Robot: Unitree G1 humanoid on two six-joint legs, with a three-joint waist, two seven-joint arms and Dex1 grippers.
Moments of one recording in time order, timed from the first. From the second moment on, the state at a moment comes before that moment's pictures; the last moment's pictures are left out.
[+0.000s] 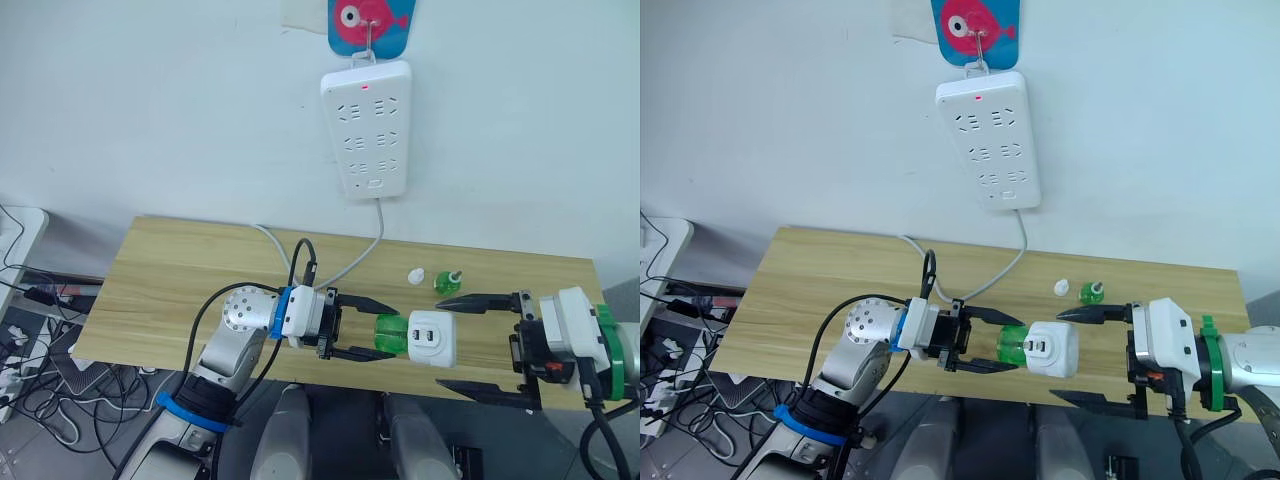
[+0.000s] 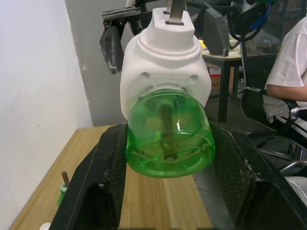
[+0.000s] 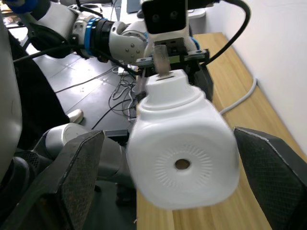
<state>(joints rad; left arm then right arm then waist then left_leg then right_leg) -0.37 0.35 -0.30 0.00 -0.42 -0.22 -1.36 0.12 -0.93 -0.29 -0.74 0.70 0.40 1.11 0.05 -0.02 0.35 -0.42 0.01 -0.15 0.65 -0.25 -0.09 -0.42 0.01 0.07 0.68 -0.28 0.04</state>
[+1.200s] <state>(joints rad) -0.35 0.42 -0.29 -0.07 -0.26 -0.30 -1.26 0.22 -1.01 -0.44 -0.66 1.18 0.97 0.65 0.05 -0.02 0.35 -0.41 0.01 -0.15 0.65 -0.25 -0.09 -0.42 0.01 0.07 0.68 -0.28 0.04</state>
